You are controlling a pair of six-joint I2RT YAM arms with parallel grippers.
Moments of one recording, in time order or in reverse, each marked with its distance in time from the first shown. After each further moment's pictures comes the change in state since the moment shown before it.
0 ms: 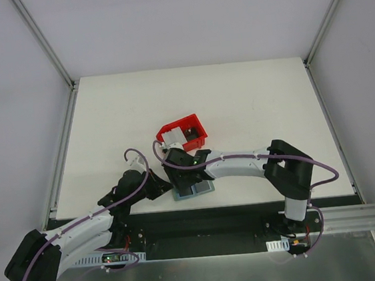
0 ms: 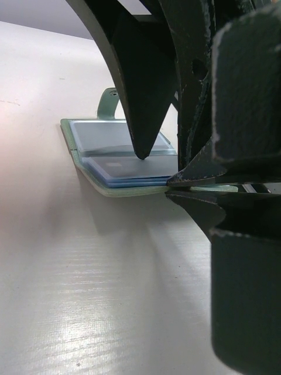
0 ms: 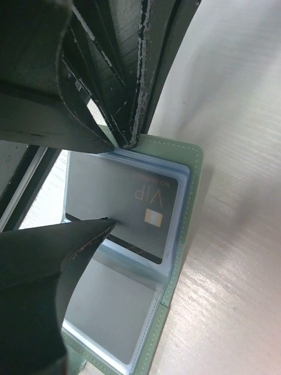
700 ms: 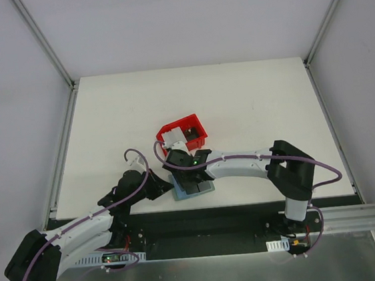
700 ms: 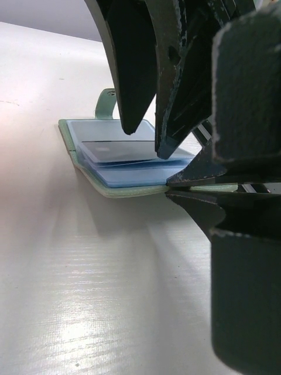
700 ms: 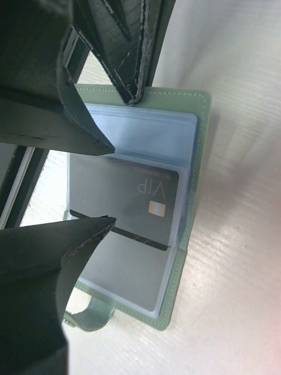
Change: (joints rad) left arm 0.000 -0.002 -0.003 0.000 0.000 0.000; right arm 0.010 -0.008 0.019 -0.104 0.122 -0.005
